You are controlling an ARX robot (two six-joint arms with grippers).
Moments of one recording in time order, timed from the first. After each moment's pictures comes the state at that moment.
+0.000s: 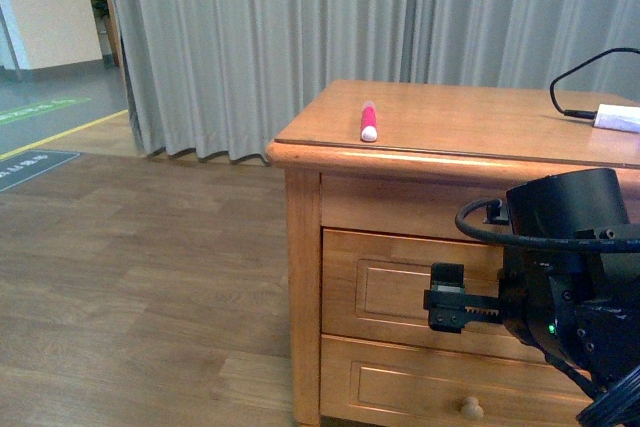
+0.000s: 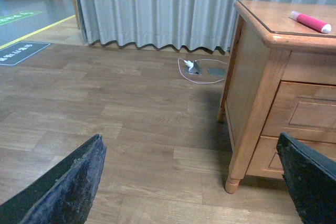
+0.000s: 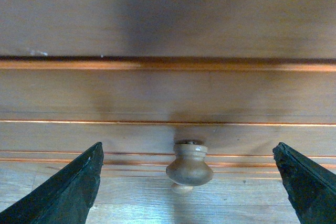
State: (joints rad) left arm 0.00 0.00 0.02 0.00 0.00 0.00; right arm 0.27 2.10 0.98 0.52 0.31 0.25
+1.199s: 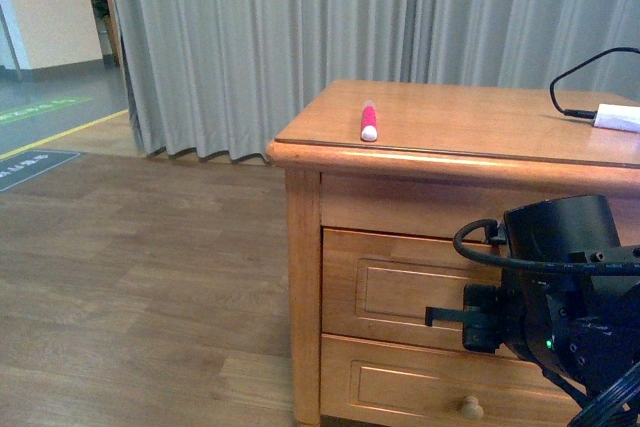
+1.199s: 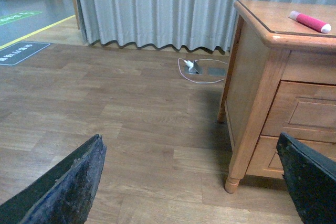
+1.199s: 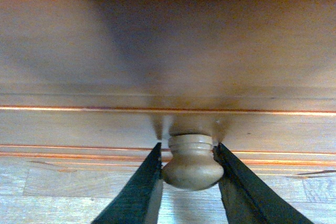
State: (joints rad) left arm 0.00 0.00 0.02 0.00 0.00 0.00; right arm 0.23 2.17 1.01 0.54 0.28 0.24
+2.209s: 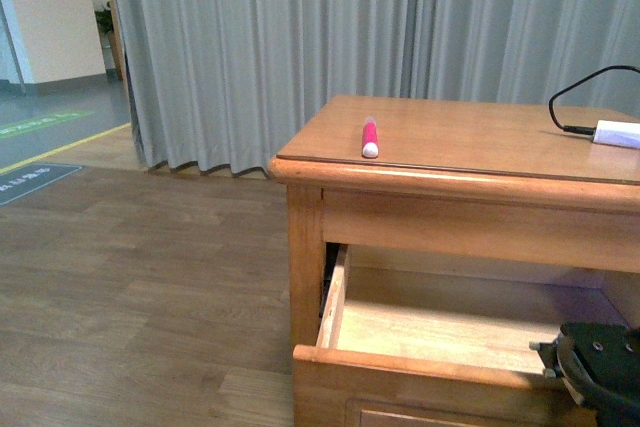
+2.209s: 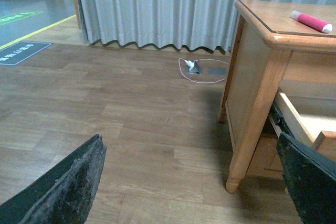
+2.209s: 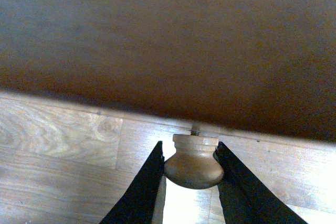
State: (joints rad) left arm 0.00 0.00 0.02 0.00 0.00 0.00; right arm 0.32 1.70 0.53 0.28 0.15 0.27
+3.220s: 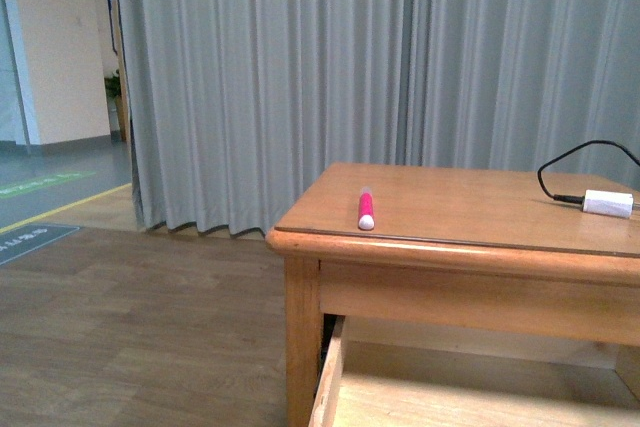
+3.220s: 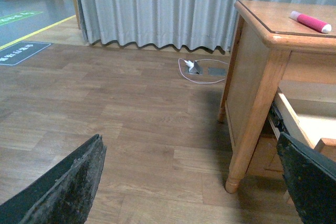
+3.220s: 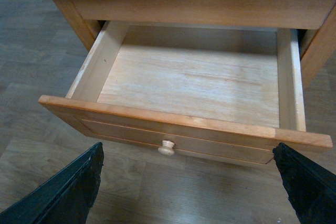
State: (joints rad) left arm 0.00 0.00 0.02 0.00 0.00 0.00; right arm 0.32 0.62 0.55 -0.45 0.16 0.23
